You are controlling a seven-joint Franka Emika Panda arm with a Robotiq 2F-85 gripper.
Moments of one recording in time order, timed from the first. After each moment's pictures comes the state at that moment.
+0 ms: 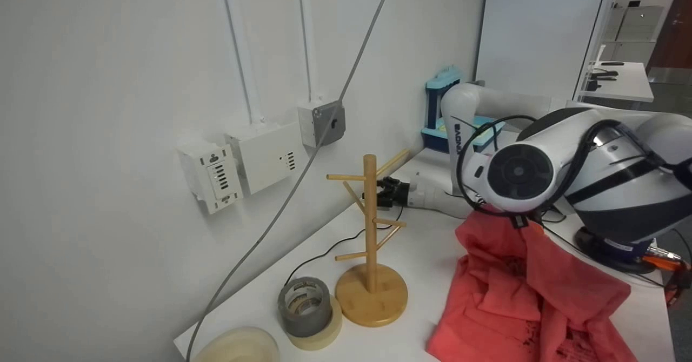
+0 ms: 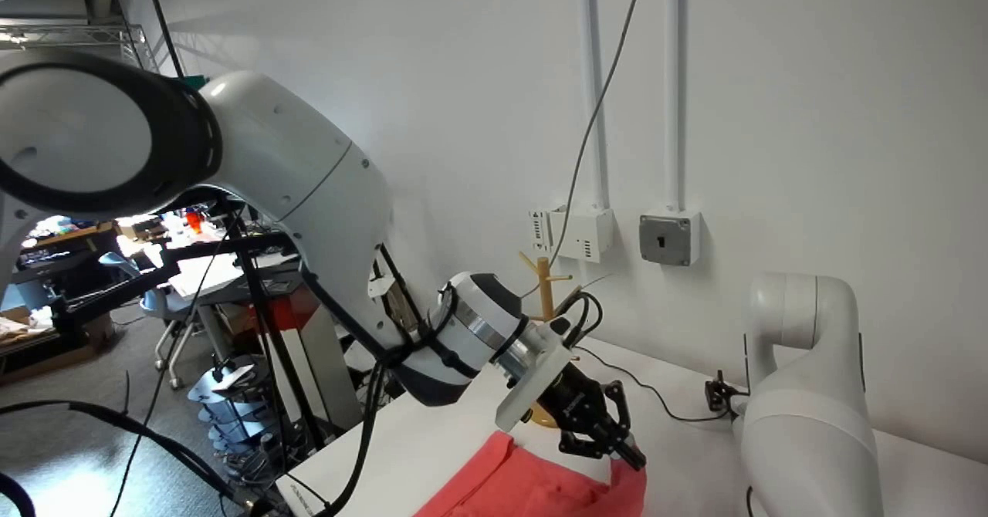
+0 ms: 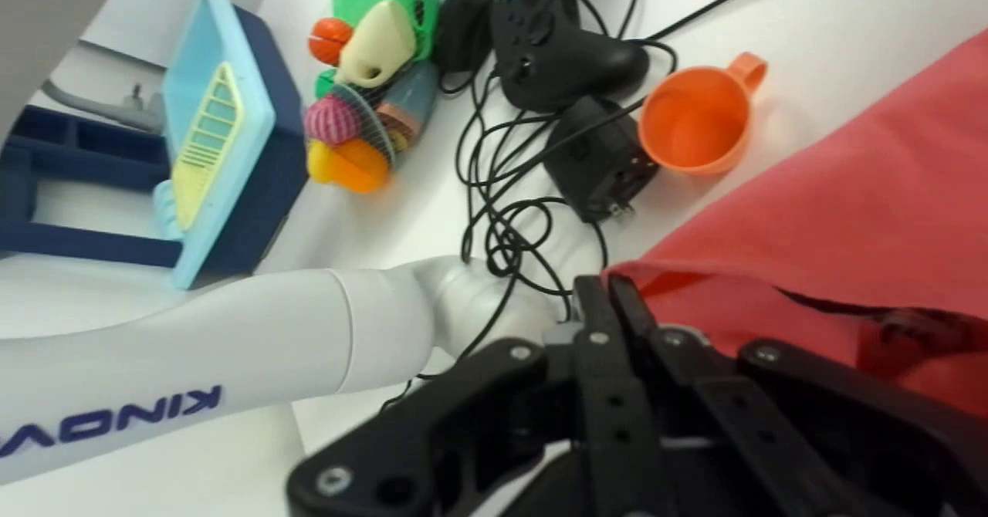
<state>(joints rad) 0.16 0.58 -0.15 -1.96 -1.34 2.33 0.29</state>
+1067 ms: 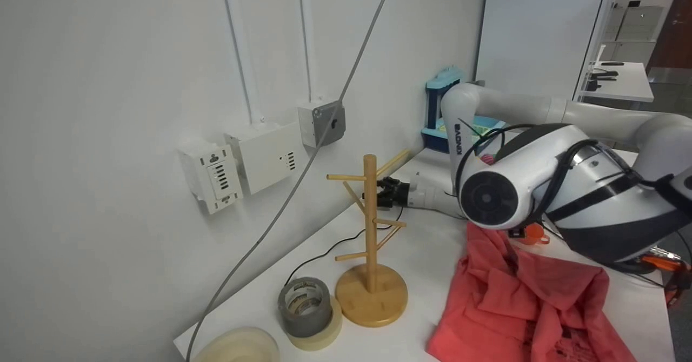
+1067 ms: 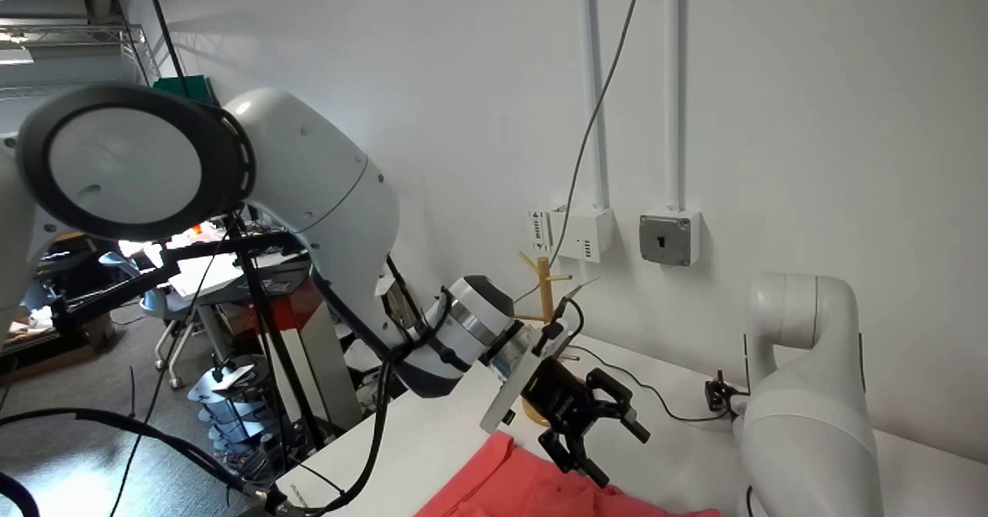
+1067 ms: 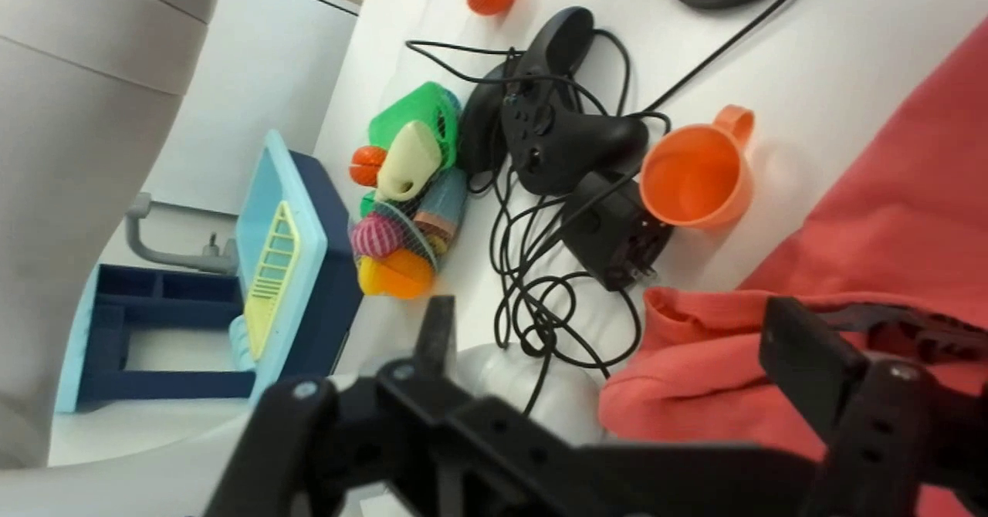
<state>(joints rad) 0.06 0.62 0.04 -1.91 -1.35 2.04 0.49</state>
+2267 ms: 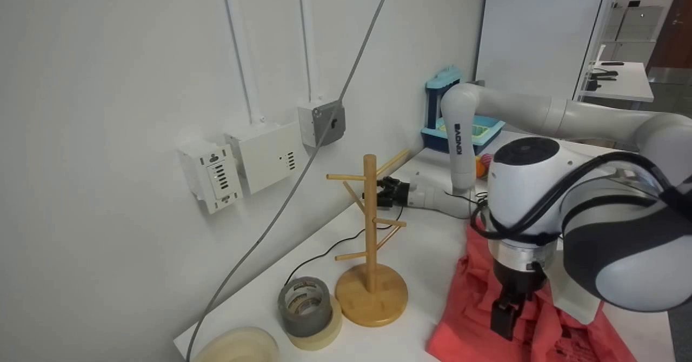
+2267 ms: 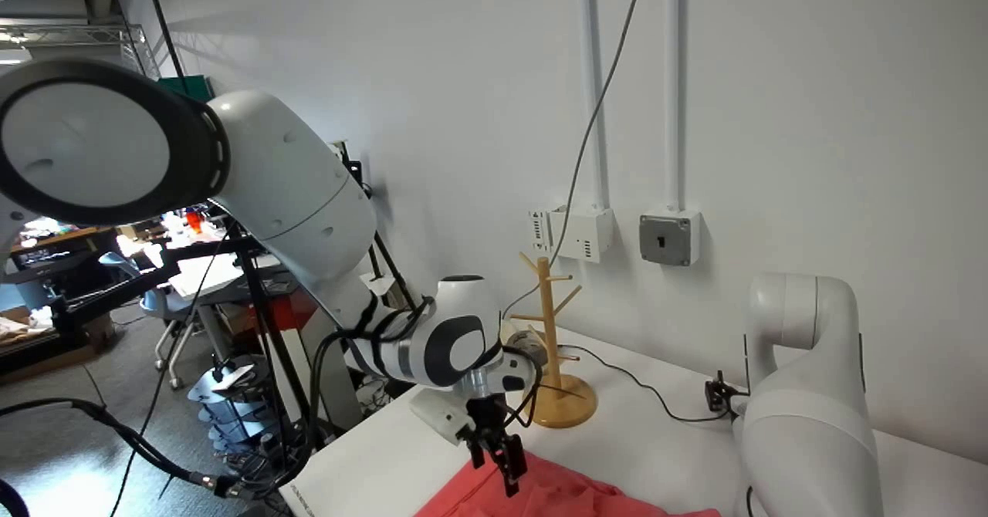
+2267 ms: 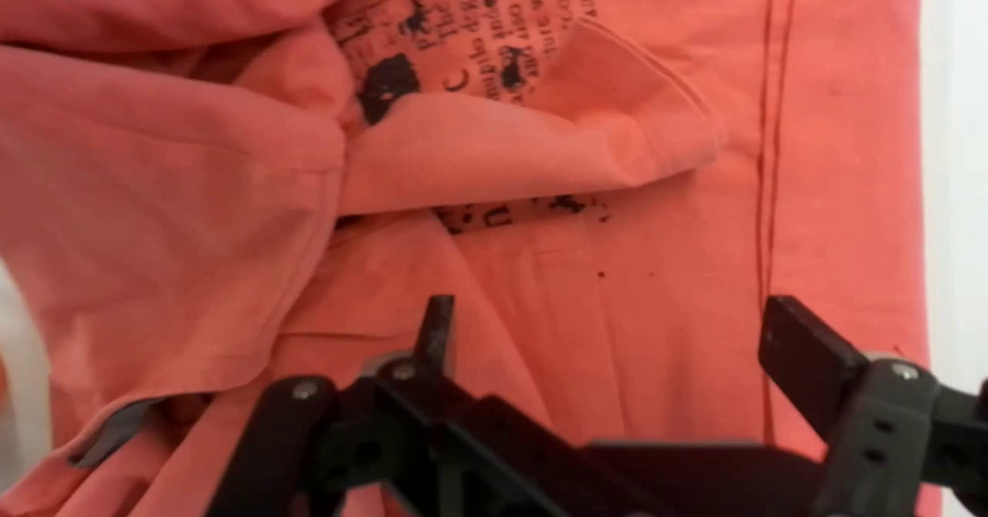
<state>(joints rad) 0.04 0.56 0.09 -2.14 -0.35 2.57 0.34</state>
